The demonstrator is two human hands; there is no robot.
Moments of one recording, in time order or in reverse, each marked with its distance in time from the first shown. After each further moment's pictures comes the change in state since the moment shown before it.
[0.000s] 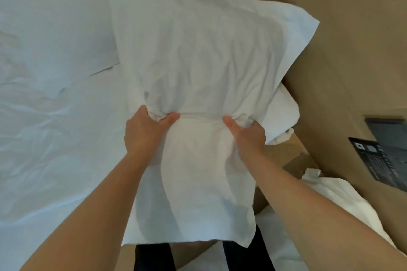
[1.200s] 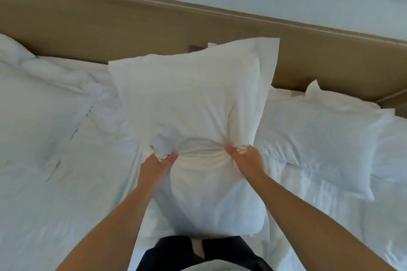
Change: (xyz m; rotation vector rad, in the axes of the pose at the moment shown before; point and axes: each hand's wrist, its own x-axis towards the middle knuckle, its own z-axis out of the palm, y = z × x) left_hand -0.373 -0.184 -0.223 0.200 -0.529 0.550; right_hand -0.573 0.237 -0.118 0.387 0.425 0.118
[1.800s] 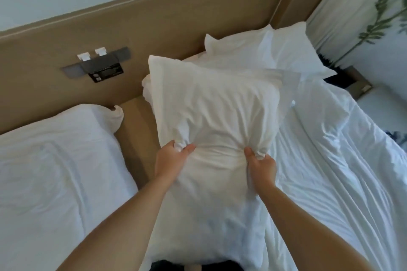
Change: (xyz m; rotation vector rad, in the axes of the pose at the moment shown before) left_hand -0.131 0.082 0.192 0.313 -0.389 0.463; right_hand -0.114 0.227 -0.130 0.537 0.630 0.362
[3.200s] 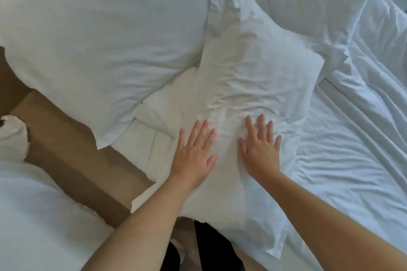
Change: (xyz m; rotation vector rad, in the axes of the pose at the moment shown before) left_hand 0.161 -0.106 0.401 1.199 -0.612 1.055; right_hand 0.272 0.266 0.019 -0.776 -0.020 0.008
